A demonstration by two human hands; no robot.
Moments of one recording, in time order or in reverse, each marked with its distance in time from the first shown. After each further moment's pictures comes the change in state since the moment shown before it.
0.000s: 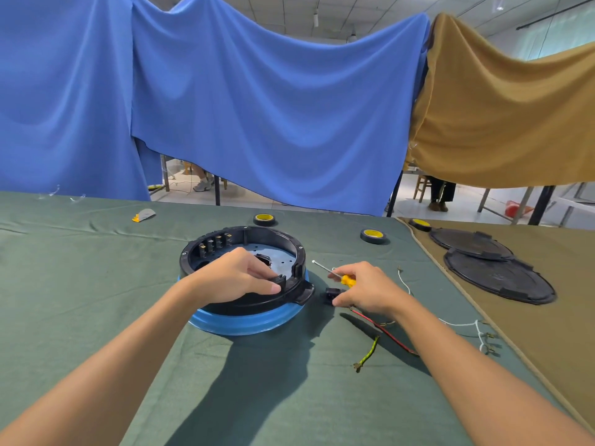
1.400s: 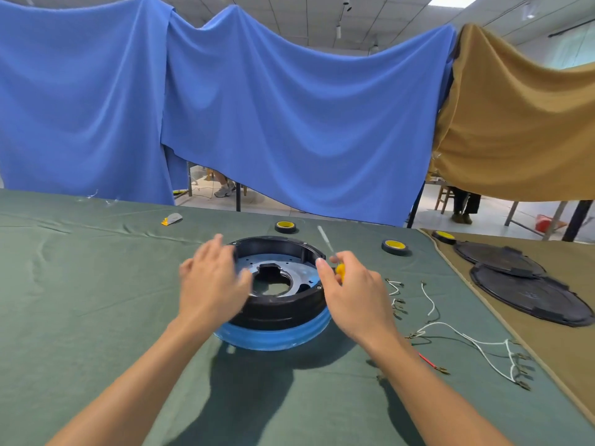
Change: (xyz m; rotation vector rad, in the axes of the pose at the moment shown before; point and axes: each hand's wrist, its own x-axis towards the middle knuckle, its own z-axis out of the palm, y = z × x) left_hand -0.031 -0.024 0.004 0.534 0.744 -0.273; right_hand -0.049 -0.084 0.030 0.082 0.470 -0.133
